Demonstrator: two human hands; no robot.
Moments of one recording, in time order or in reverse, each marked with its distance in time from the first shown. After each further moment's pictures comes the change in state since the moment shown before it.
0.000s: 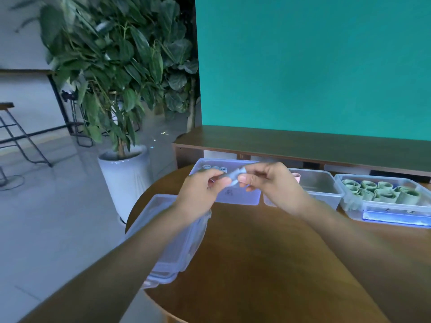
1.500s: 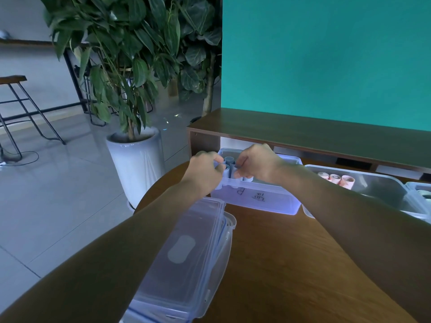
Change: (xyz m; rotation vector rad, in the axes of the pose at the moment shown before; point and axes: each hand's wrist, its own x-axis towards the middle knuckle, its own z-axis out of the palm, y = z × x) left_hand 0.095 -0.098 0.009 0.210 0.006 -0.208; right_hand 0.160 0.068 0.070 -0.603 -0.227 0.272
